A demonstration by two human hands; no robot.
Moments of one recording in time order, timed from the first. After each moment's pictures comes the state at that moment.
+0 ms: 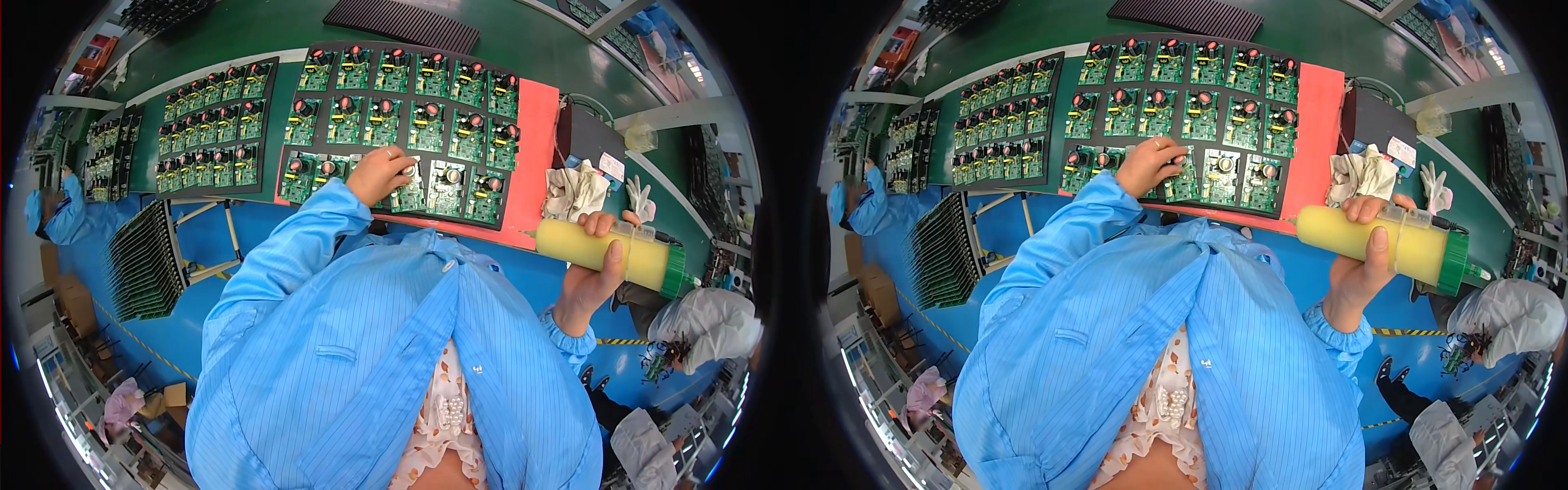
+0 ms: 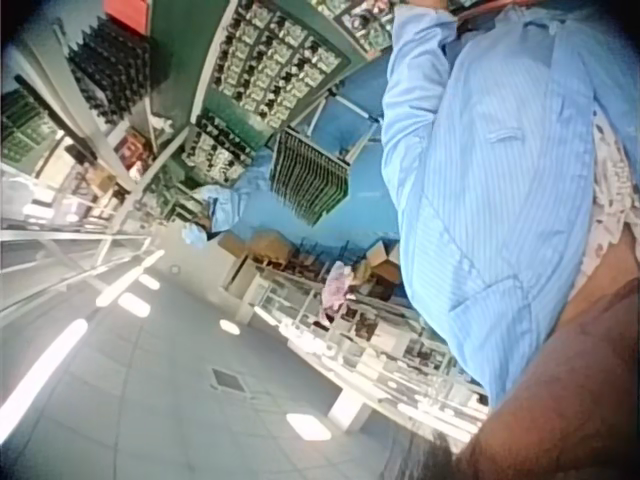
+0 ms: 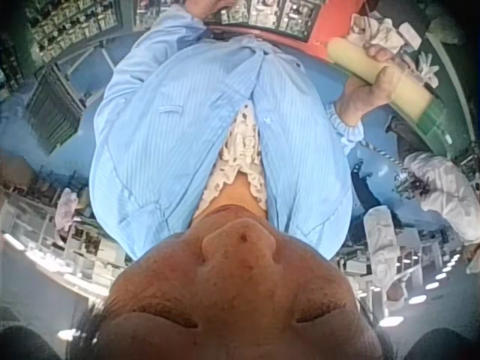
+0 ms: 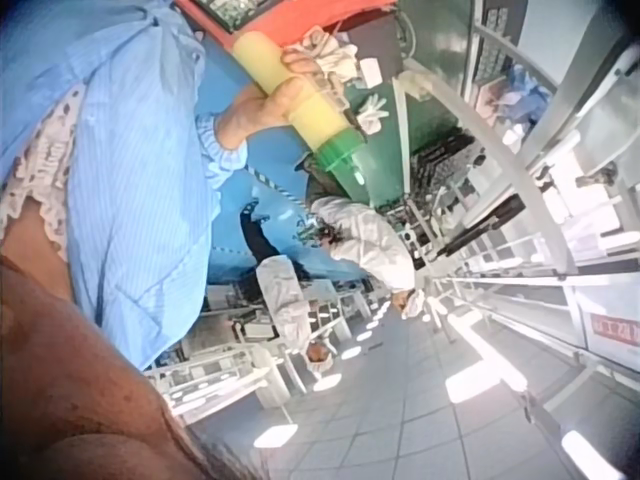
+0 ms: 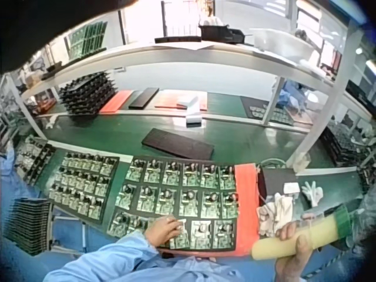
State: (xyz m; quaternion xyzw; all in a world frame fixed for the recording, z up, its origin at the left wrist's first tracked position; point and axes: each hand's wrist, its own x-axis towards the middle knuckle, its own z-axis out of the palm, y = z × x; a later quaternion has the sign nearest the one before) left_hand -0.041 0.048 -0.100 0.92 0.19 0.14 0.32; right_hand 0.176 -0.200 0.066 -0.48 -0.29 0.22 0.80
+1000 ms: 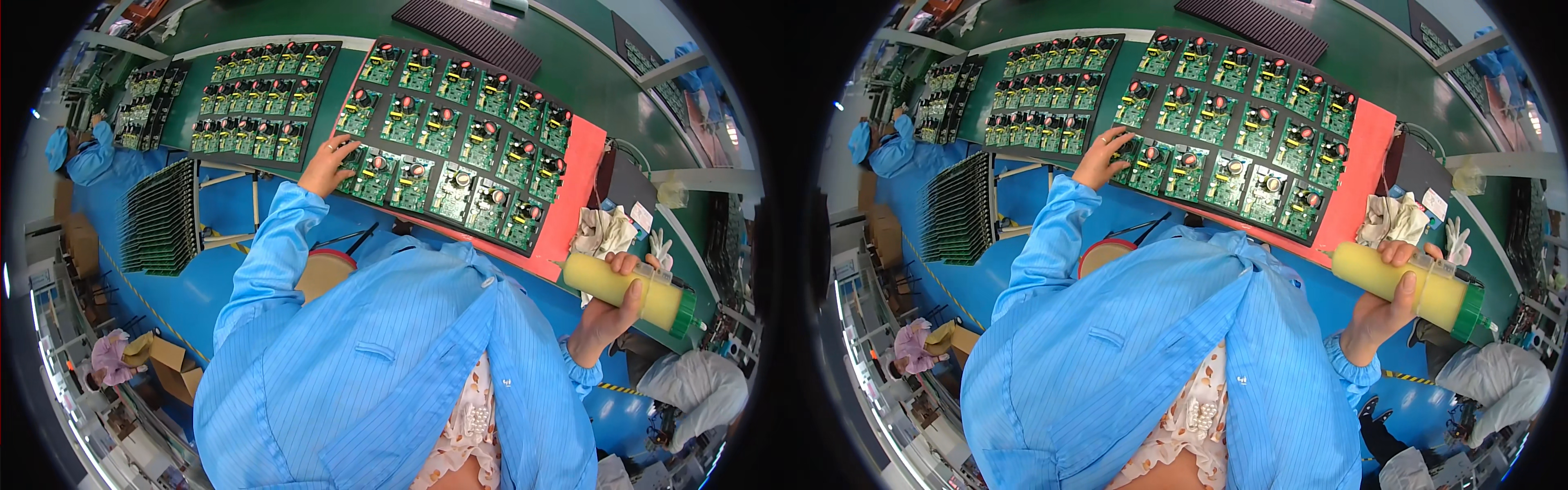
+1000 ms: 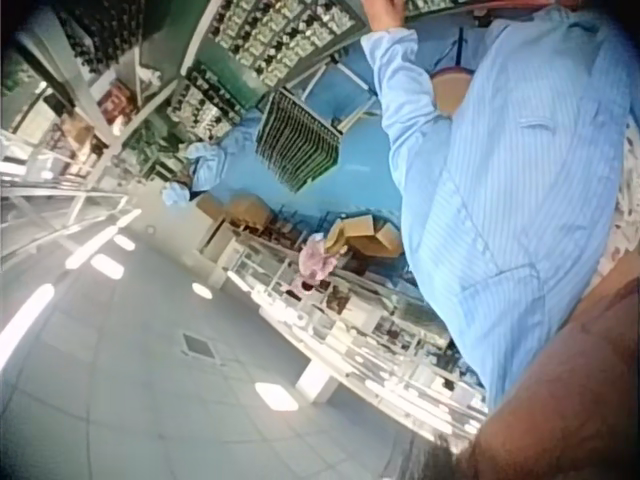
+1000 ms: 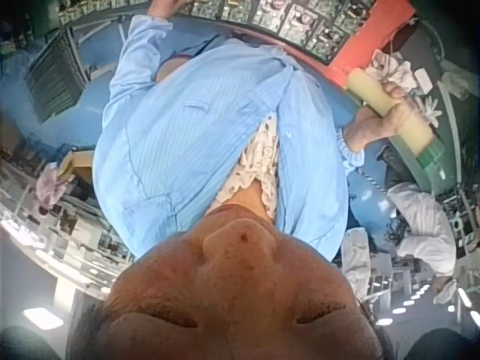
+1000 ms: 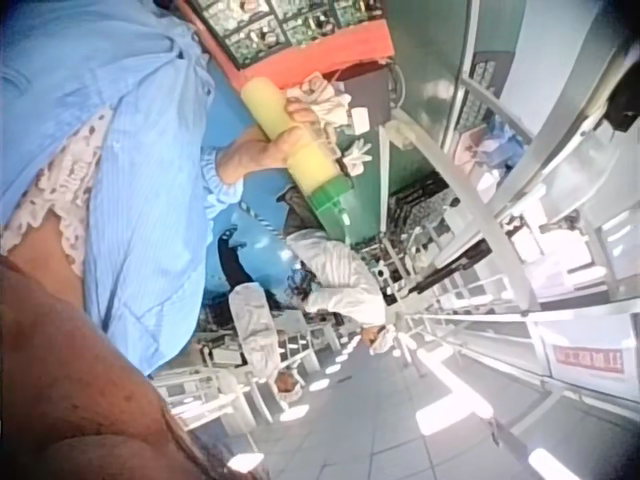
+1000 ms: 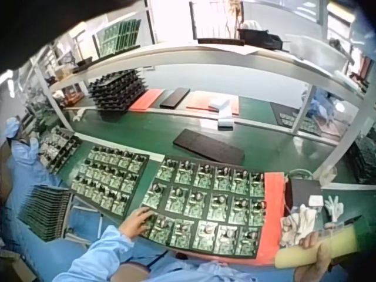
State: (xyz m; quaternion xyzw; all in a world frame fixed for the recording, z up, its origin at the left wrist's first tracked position) left_hand -0.209 0.109 -0.125 0.90 0.36 0.14 0.21; right_hand 0.172 -0.192 0.063 -0.48 -0.30 0.24 0.79
